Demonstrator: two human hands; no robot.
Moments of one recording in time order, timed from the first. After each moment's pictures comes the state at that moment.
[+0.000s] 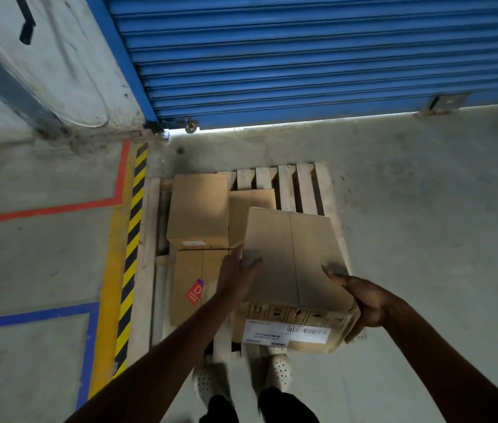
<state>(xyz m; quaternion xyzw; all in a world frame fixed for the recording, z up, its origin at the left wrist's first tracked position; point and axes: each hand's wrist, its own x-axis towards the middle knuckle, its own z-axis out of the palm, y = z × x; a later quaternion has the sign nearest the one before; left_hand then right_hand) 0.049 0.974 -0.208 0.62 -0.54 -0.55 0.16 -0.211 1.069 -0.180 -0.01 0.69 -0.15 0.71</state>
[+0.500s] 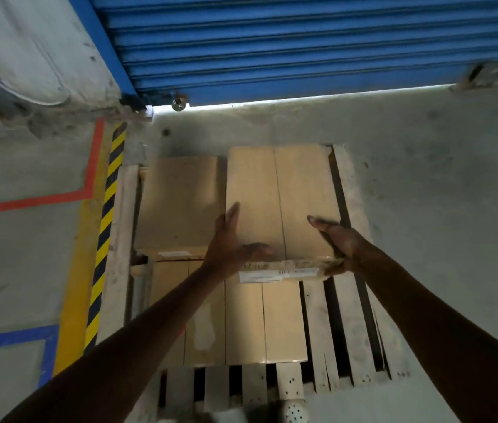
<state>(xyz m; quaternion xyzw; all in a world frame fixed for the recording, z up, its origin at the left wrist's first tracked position) 0.032 0.813 -0.403 0.55 -0.66 -0.49 0.13 -0.205 0.866 -0.379 -0.09 0.77 -0.25 0.58</state>
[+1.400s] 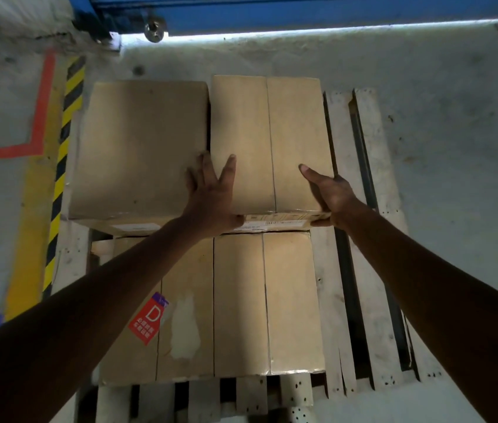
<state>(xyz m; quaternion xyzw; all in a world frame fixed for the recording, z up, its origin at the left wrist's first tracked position) 0.032 0.731 -0.595 0.50 -0.85 -0.17 -0.04 -0.203 0.784 -0.583 -0.09 0.79 -0.32 0.51</state>
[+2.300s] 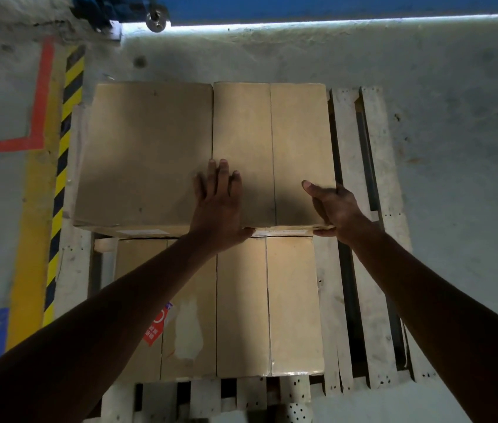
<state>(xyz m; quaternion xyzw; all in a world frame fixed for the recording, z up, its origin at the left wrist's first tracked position) 0.031 0.735 -0.606 0.48 -0.87 -0.09 -0.04 -0.206 0.784 -0.596 -0.10 0.80 -0.29 0.52</state>
